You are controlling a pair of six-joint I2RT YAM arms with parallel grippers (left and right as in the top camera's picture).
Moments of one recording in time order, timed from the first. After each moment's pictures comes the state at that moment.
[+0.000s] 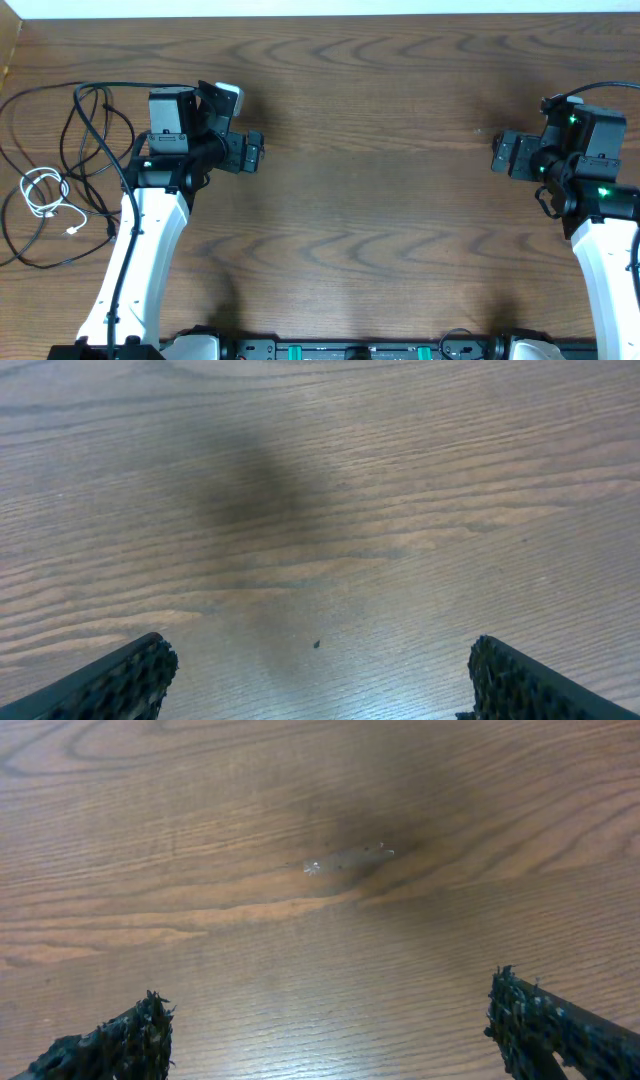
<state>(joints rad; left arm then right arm) -0.01 1.37 1.05 -0.55 0.26 0.20 -0.12 1.23 0.96 -0.57 -0.10 0.08</state>
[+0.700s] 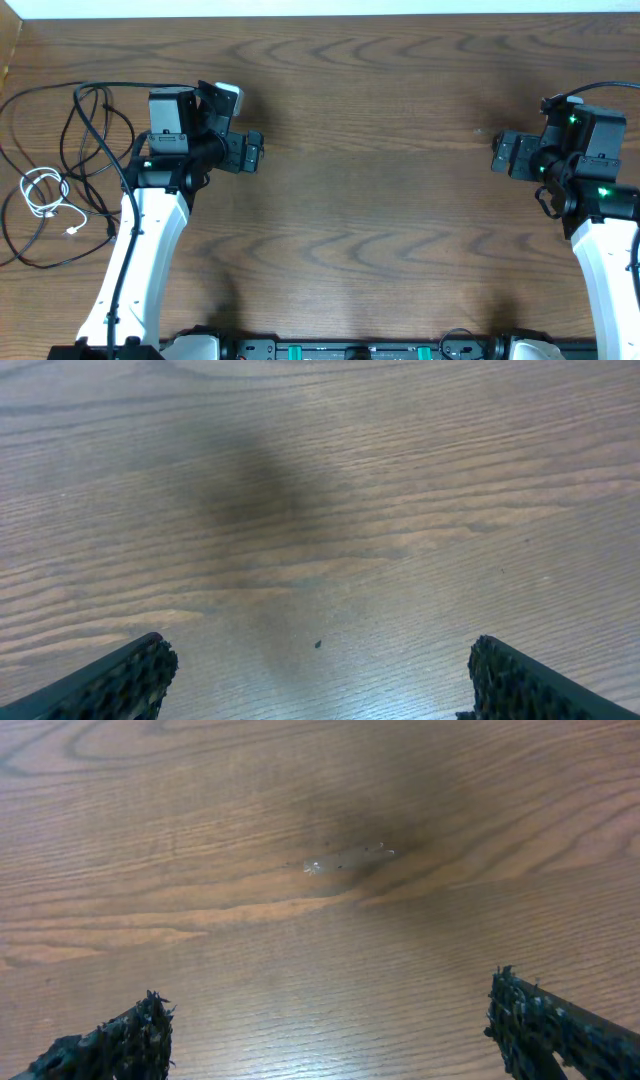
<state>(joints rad) -0.01 1.37 1.05 -0.55 0.25 0.20 -0.12 1.23 0.96 -0.57 -0.10 0.08</state>
